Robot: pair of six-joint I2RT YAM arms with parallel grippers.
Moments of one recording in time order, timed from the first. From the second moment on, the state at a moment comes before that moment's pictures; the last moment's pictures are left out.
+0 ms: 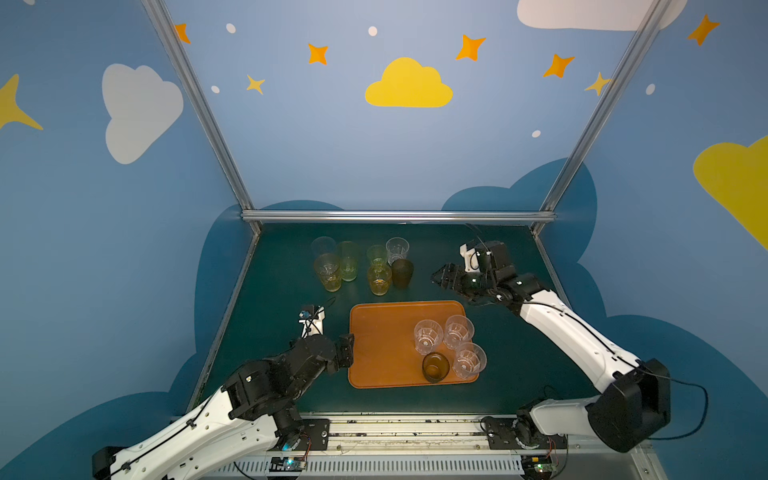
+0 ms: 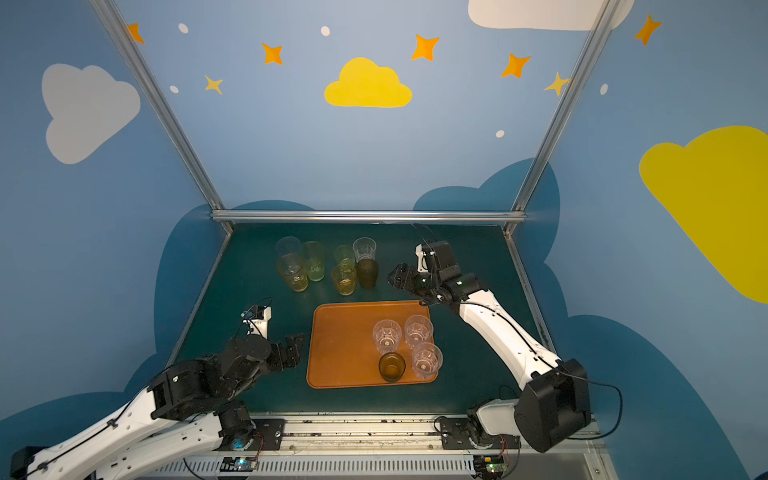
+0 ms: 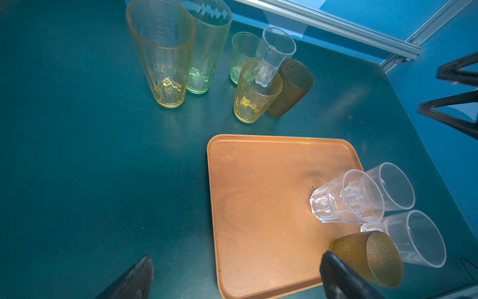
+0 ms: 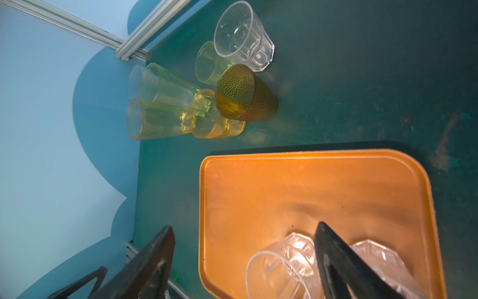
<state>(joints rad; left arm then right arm) -0.98 0.60 0.74 -0.91 -0.50 -0.84 0.48 1.39 1.16 -0.52 -0.28 0.69</state>
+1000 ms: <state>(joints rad) -0.96 0.56 0.65 -0.89 -0.47 -0.84 0.52 1.88 1.56 -0.58 -0.17 0.64</state>
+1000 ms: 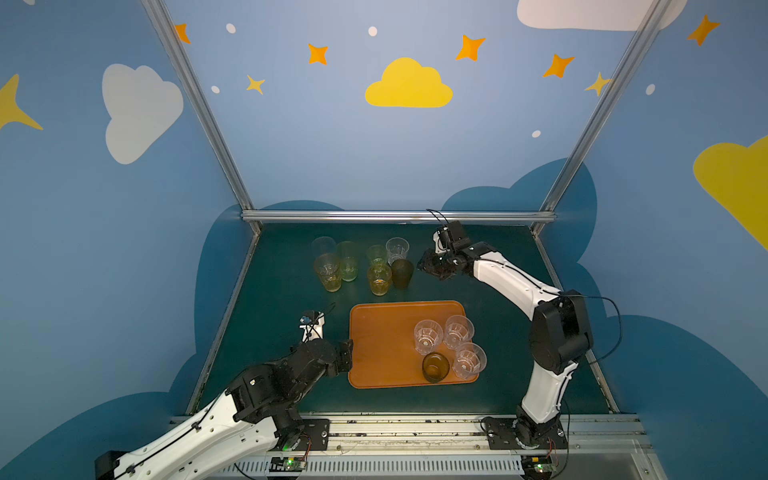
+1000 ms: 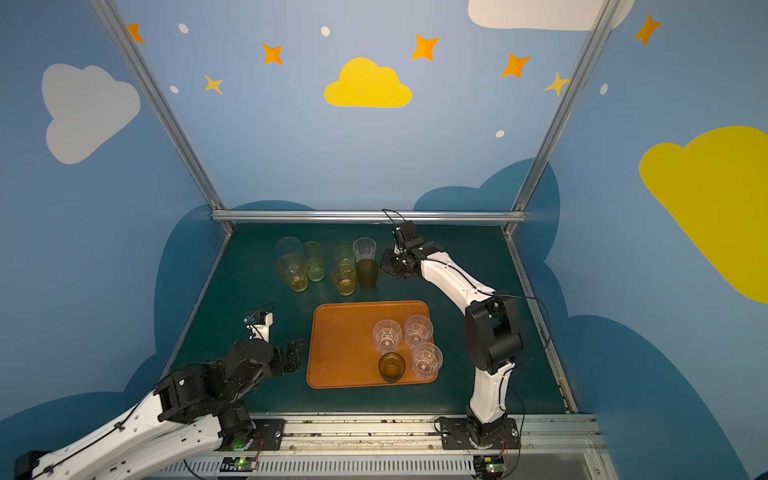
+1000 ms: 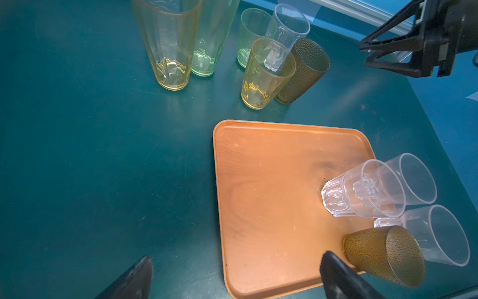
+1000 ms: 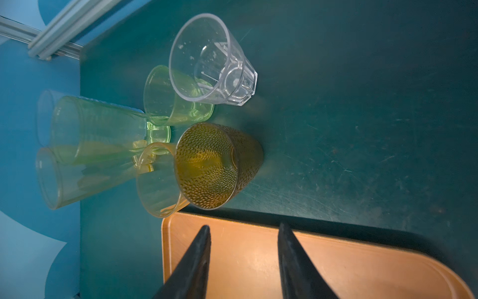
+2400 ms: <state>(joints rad) -0.93 0.59 0.64 -0.85 -0.46 -0.80 0.55 2.10 1.76 -0.69 -0.16 0.64</state>
